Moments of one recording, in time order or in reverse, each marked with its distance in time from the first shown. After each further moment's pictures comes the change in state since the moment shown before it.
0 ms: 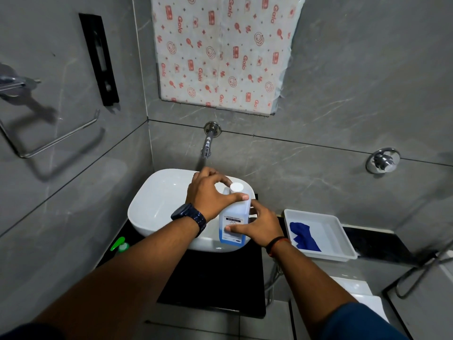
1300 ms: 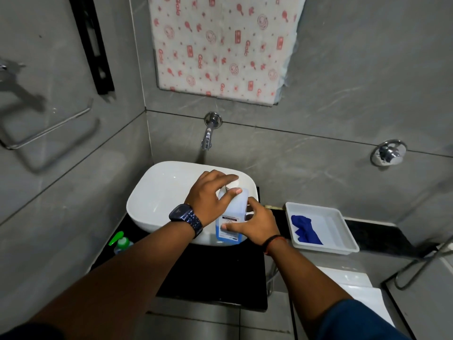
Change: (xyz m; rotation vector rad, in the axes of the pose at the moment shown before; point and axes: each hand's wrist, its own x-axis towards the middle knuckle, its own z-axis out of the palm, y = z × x) left_hand -0.010 -0.028 0.009 0.012 -0.021 0.312; right_hand 0.006 0.012 0.020 -0.049 -0.024 0.013
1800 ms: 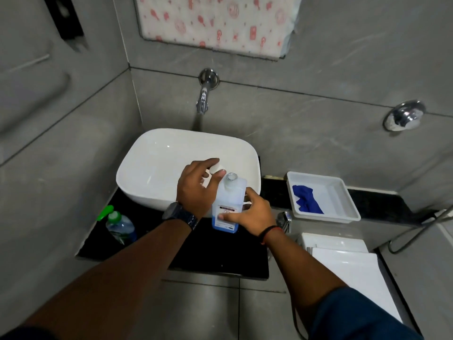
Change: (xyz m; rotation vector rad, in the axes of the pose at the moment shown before) left_hand -0.044 -0.032 0.040 -0.151 0.281 -0.253; right_hand -0.010 0.052 0.044 0.088 -0.007 0.059
